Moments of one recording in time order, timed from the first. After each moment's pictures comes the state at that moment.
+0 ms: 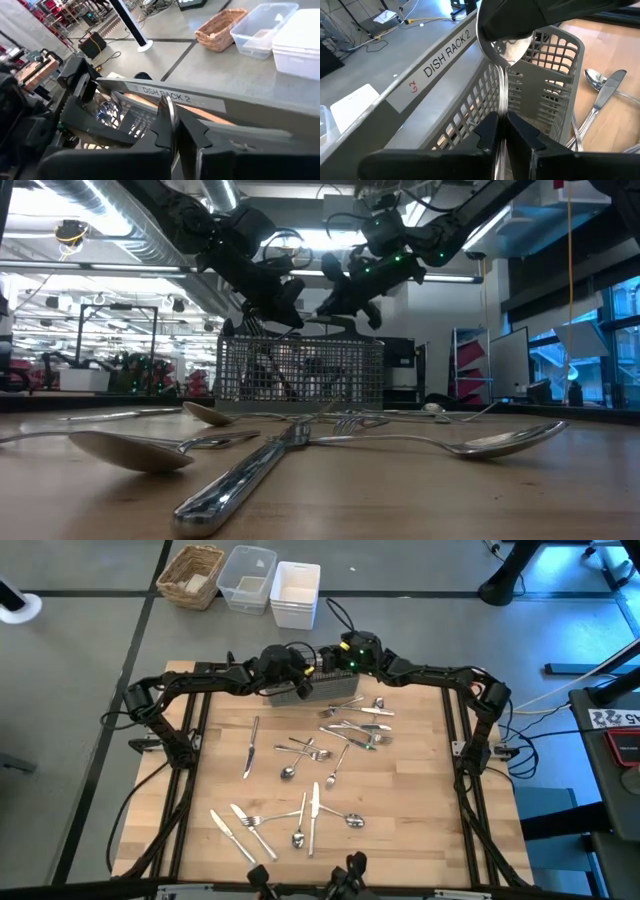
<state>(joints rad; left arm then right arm) 0.54 1.61 1.00 0.12 -0.17 0.06 -0.55 1.84 1.29 0.25 -0.01 0.54</state>
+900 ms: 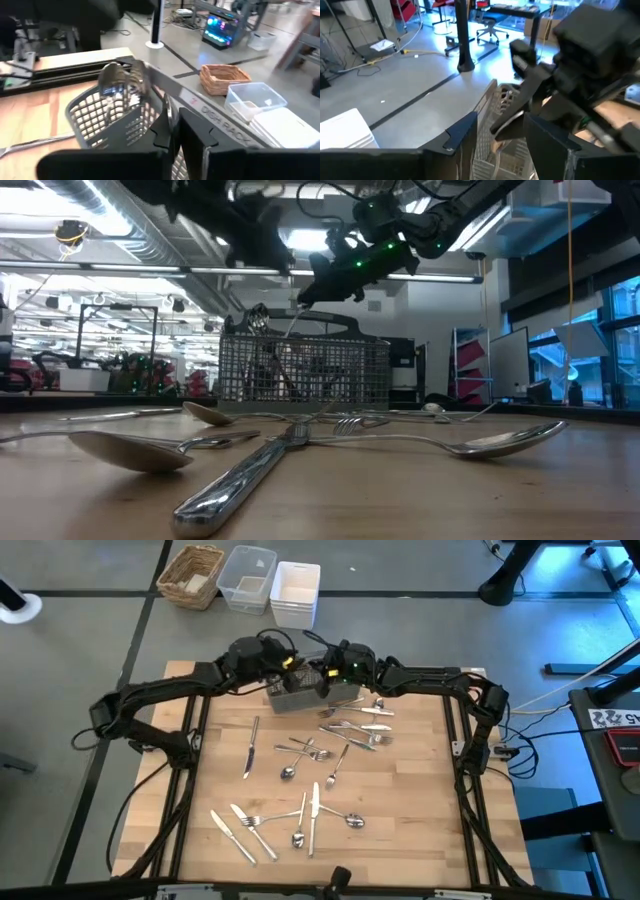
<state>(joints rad) 0.51 1.31 1.00 0.02 -0.16 -0.02 -0.44 1.84 1.30 0.30 0.01 -0.09</state>
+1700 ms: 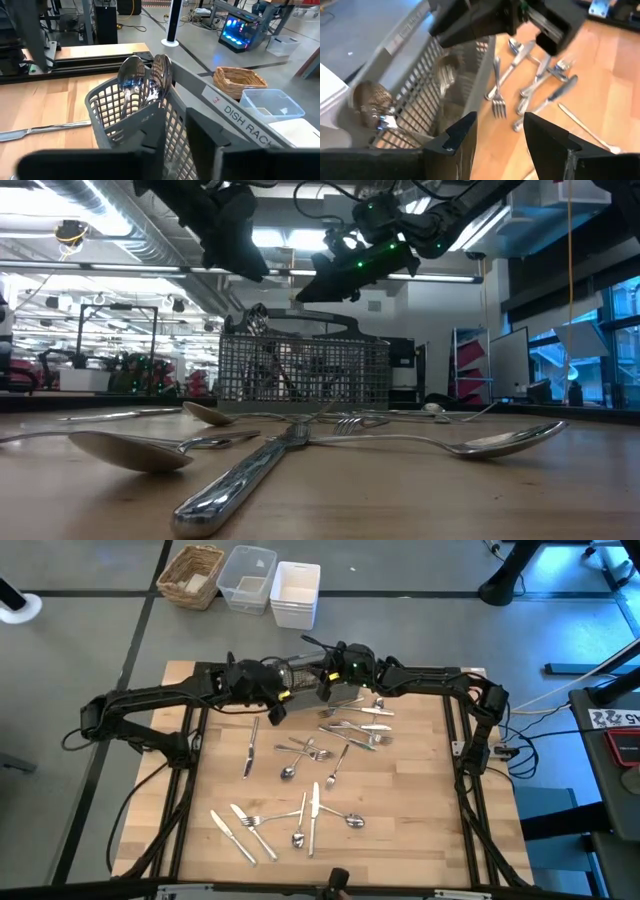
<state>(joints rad) 0.34 1.21 1.00 -0.44 -0.16 -0.08 -0.44 1.84 1.29 0.28 -0.06 -0.14</state>
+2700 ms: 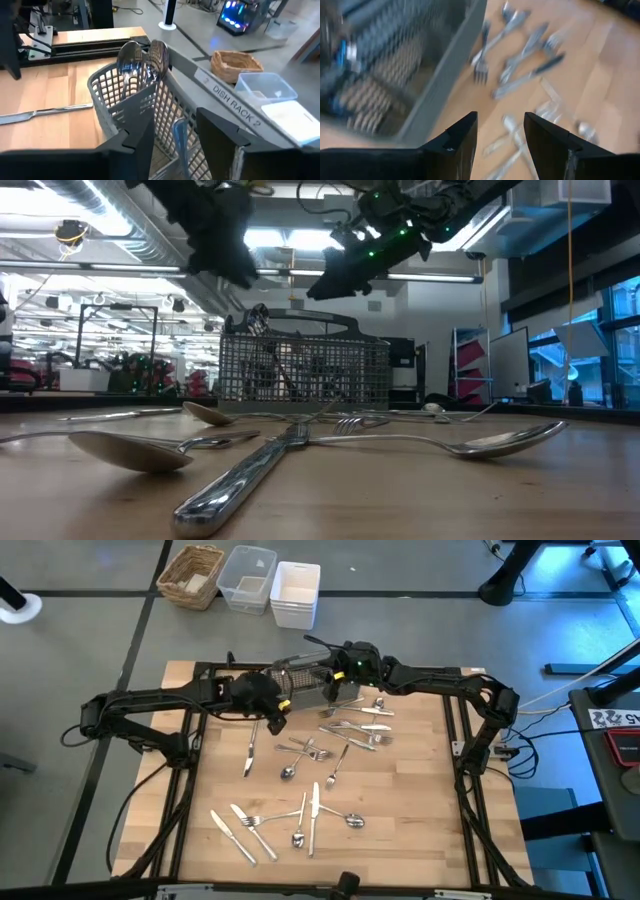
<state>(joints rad) 0.26 1.21 1.00 -0.53 -0.16 -0.31 -0.44 1.75 1.29 0.10 -0.03 -0.13</state>
